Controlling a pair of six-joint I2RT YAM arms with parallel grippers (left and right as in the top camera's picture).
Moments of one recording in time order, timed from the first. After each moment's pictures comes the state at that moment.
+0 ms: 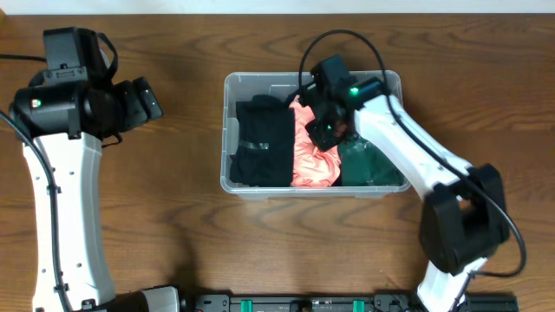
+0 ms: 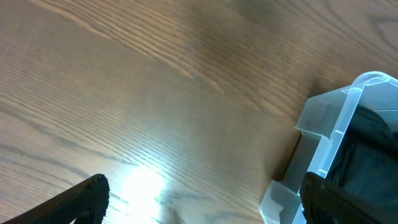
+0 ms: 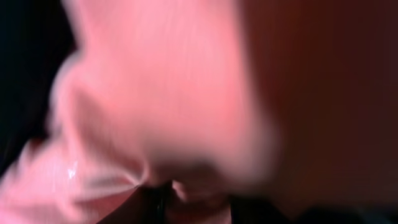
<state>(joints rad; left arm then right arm) 0.13 1.48 1.67 -1.29 -0.06 -0.30 0.48 1.94 1.53 -0.94 -0.10 -0.07</state>
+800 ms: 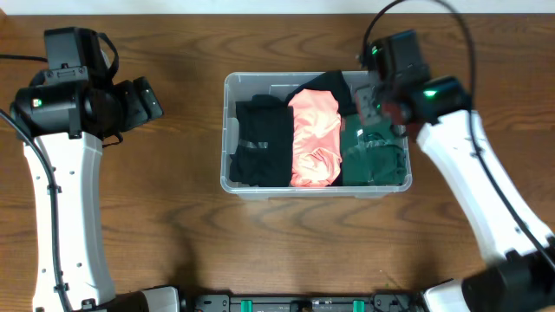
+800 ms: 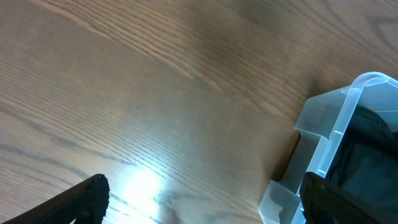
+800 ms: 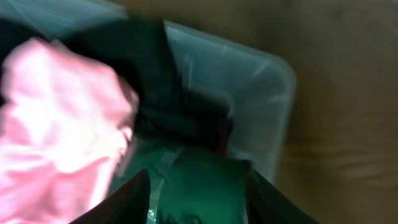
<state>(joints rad) 0.13 1.48 1.67 -1.29 -0.06 -0.30 0.34 1.64 1.48 -0.91 0.14 0.03</state>
